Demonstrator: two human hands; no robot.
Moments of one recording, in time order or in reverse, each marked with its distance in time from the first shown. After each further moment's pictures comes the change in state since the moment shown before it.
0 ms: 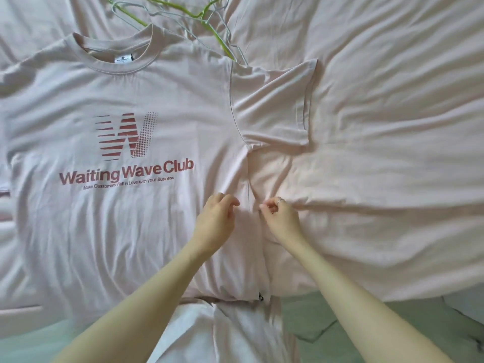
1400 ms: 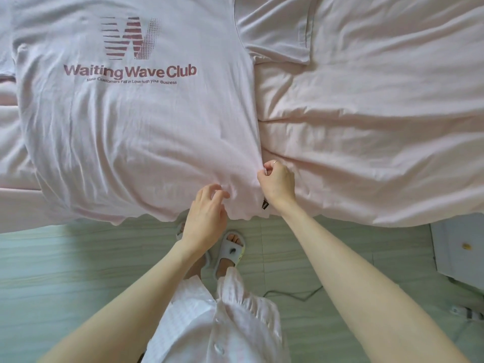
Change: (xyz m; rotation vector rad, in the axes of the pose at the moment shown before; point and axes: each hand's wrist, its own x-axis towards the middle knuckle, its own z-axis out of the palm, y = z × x) left_hand -0.198 -0.049 0.080 0.154 0.056 0.072; right_hand -0.110 0.084 0.045 -0.126 0.124 -0.123
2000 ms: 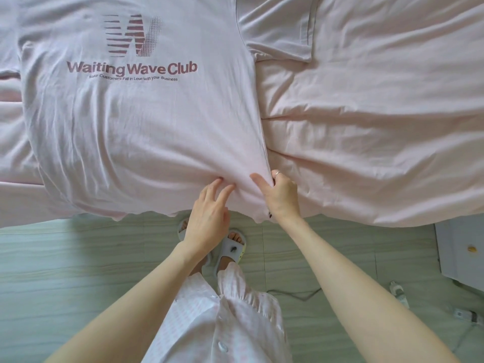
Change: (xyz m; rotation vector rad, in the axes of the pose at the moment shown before) left_hand -0.007 0.008 0.006 0.007 -0.012 0.012; right_hand -0.026 0.020 -0.007 0.123 -0.012 -0.119
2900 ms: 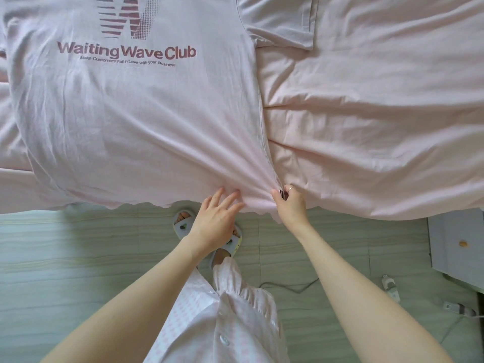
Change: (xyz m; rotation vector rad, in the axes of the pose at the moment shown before) left_hand -0.012 -0.003 0.028 0.254 -0.285 0.168; right_hand -0.016 0.058 0.001 0.068 -0.041 0.241
